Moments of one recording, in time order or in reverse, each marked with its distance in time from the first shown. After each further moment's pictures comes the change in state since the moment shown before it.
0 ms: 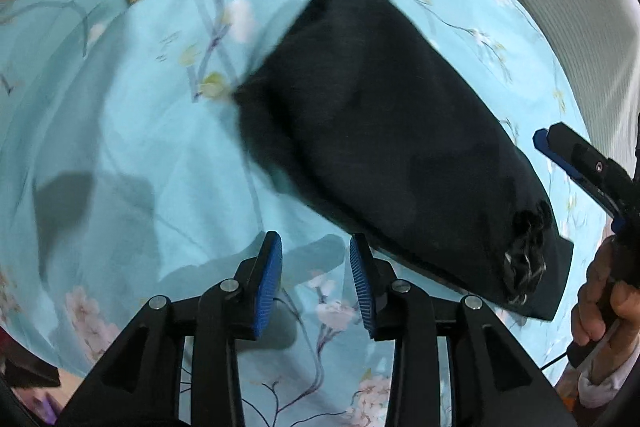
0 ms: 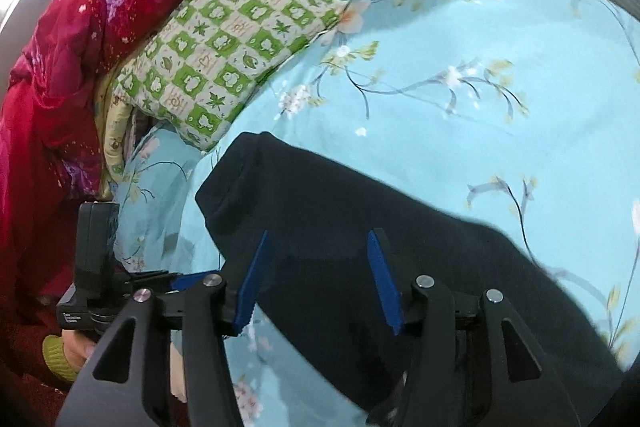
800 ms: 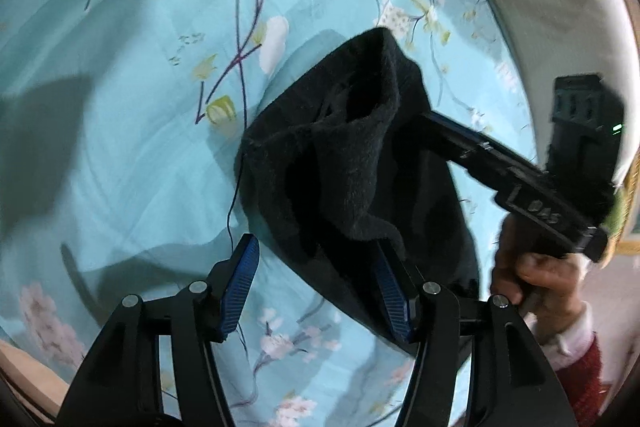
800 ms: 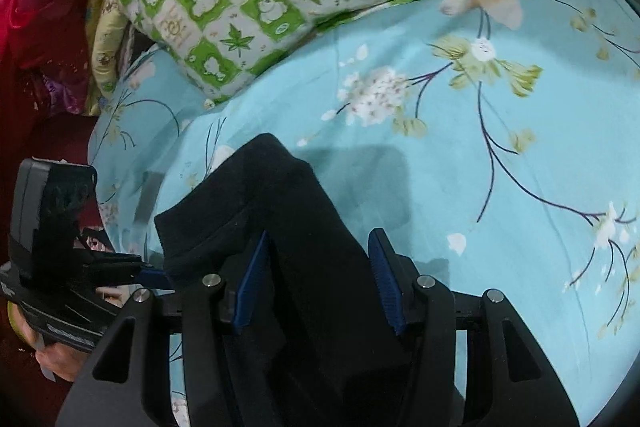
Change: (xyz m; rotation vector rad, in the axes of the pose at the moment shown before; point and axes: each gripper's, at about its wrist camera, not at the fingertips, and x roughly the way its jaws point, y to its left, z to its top) left arm -0.001 0.028 0.029 -0.305 0.021 -0.252; right arm 0.123 0.038 0.078 -0.356 0.330 0.097
